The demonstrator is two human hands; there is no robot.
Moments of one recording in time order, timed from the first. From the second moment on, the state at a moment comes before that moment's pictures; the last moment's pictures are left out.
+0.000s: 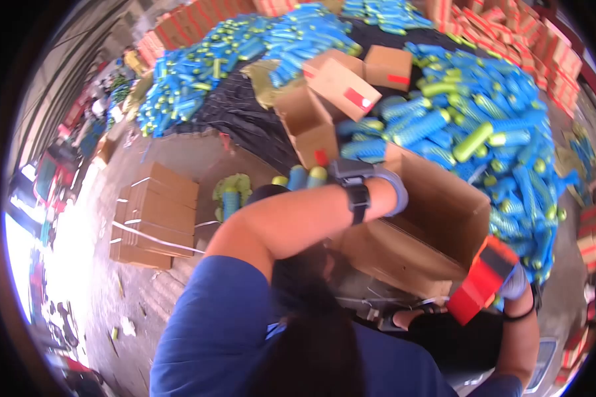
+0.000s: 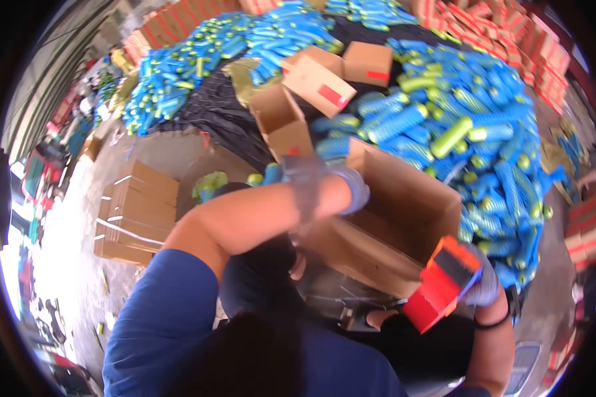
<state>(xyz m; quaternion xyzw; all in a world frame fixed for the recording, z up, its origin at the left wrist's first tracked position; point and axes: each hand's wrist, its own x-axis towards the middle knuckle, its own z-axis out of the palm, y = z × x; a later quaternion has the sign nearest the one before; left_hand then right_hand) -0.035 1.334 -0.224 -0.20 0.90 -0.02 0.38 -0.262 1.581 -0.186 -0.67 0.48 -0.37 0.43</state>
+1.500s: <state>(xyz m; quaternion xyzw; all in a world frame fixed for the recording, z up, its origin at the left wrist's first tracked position) -0.049 1.321 -0.269 -0.17 0.83 0.08 -0.52 -0.247 1.561 -0.213 -0.70 0.67 -0.24 0.08</state>
